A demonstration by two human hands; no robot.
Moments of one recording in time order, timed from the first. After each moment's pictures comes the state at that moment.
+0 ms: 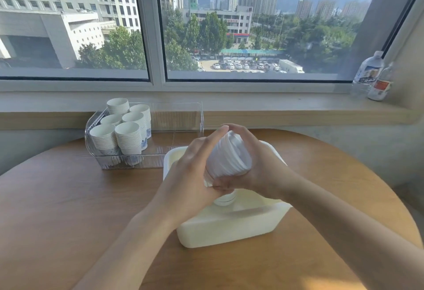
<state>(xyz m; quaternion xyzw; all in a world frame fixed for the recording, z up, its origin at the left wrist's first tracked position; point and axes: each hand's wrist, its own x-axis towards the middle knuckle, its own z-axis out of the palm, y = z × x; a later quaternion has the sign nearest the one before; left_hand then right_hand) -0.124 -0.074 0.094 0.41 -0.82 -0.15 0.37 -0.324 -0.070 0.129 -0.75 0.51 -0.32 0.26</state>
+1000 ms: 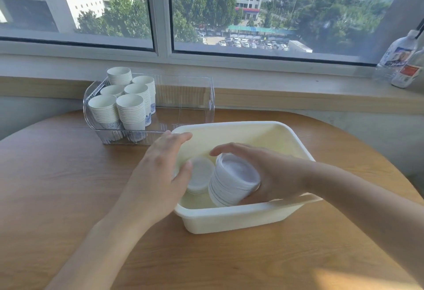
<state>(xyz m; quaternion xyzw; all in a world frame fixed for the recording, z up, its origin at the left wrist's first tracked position) -0.067 -0.070 0.060 0.54 -0.76 -0.14 0.33 -0.325 -0.090 0.107 -0.86 0.44 -0.04 0.26</state>
